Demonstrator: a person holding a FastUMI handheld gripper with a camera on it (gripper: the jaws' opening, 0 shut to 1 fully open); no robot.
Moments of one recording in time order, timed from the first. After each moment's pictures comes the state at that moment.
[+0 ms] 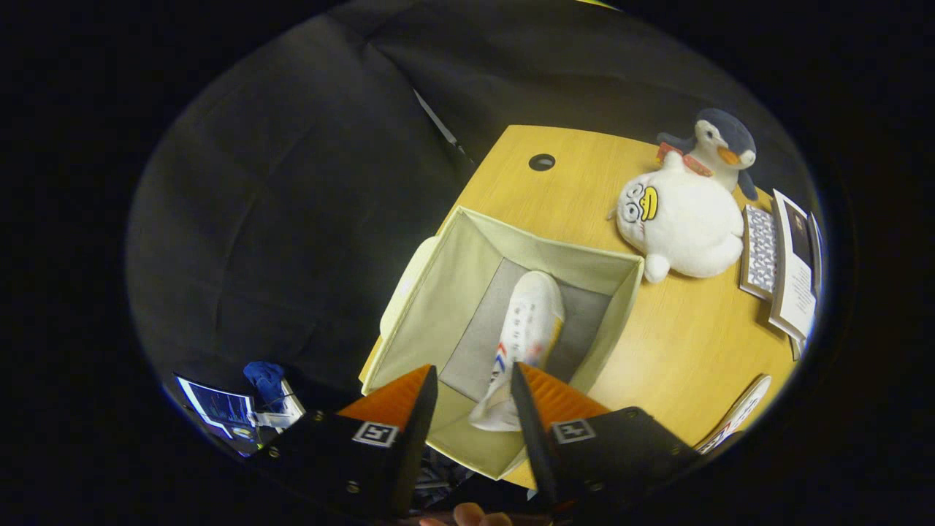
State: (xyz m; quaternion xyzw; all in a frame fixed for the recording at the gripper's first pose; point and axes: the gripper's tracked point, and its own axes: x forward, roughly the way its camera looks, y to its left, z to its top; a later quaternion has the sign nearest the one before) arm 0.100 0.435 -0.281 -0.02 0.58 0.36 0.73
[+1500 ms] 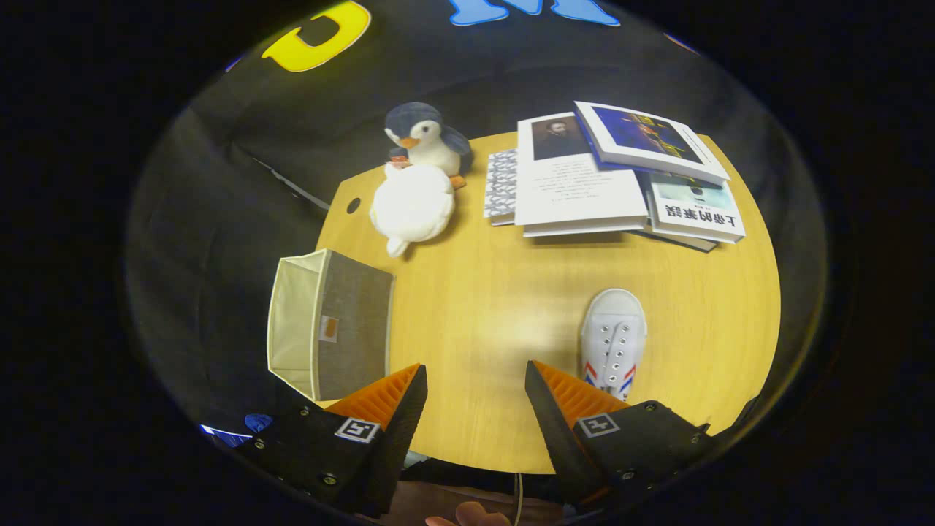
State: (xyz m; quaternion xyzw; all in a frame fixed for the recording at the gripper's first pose) arm 0.112 0.078 -0.297 0.10 0.60 0.15 0.78
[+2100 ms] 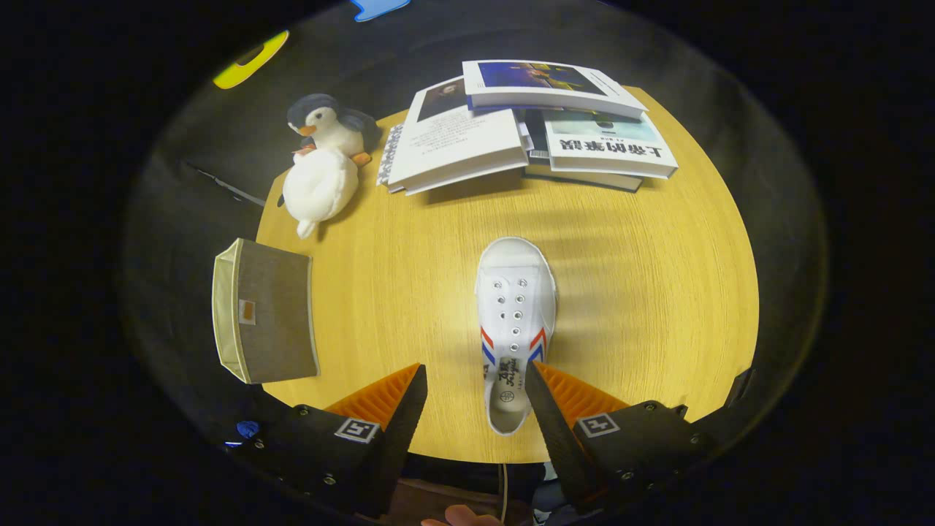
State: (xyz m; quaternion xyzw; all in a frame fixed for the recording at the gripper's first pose) arm 0.077 -0.023 -0.363 0.09 0.65 0.07 0.75
